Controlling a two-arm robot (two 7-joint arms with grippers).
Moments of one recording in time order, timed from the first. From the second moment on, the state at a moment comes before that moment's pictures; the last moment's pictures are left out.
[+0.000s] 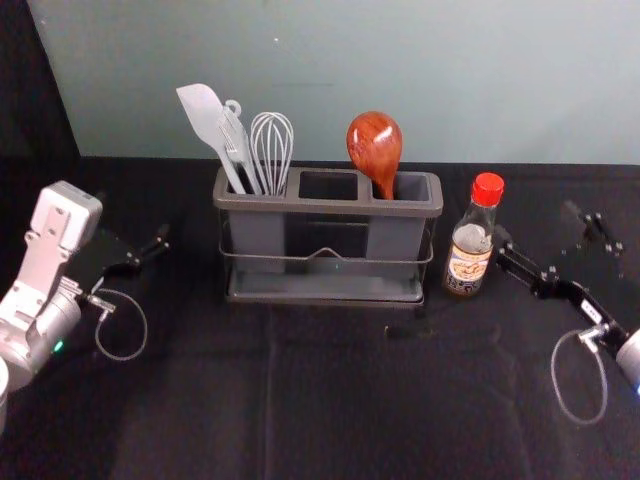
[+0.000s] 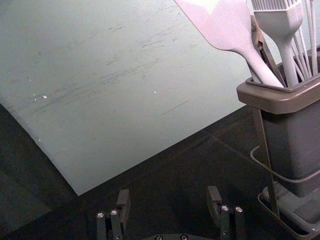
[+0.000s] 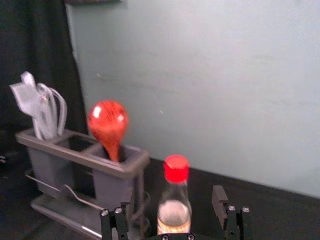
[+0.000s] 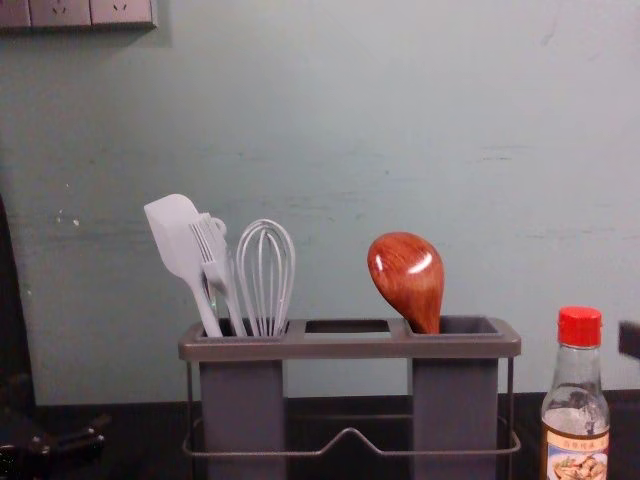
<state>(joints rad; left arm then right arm) -0.20 0.60 0.45 -1.41 -0.25 -0.12 0.03 -0.16 0.50 -0.11 -1.89 0.37 0.03 0.16</state>
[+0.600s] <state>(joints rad) -0.20 0.60 0.45 -1.41 -0.25 -0.12 0.03 -0.17 0.40 -0.12 -1.76 0.30 -0.01 0.13</state>
